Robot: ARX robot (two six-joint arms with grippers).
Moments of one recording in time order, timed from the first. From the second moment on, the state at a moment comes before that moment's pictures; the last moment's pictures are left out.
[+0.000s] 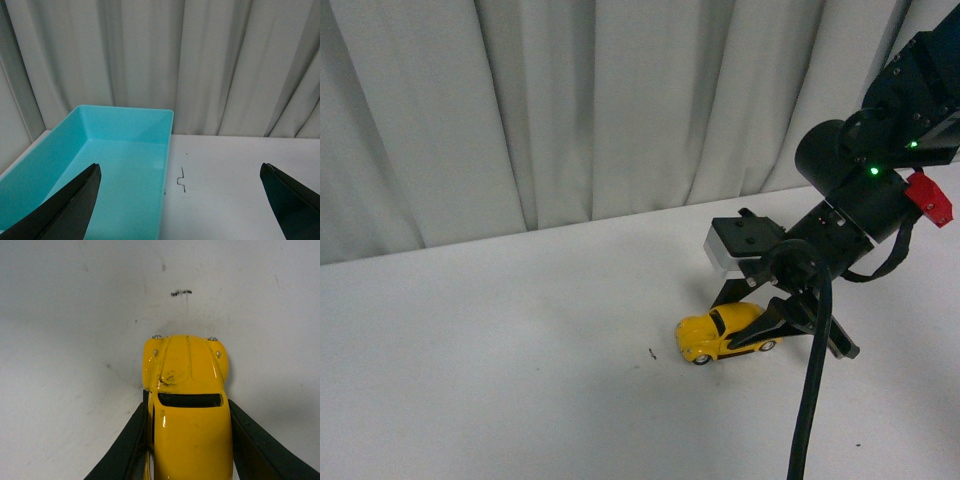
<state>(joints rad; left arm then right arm) 0.00 0.01 0.01 0.00 0.00 0.00 -0.17 2.23 1.27 -0.58 -0.67 -1.68</state>
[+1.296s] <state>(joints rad) 0.00 0.01 0.01 0.00 0.00 0.00 -0.54 2.14 1.03 -0.56 -0.60 -1.75</state>
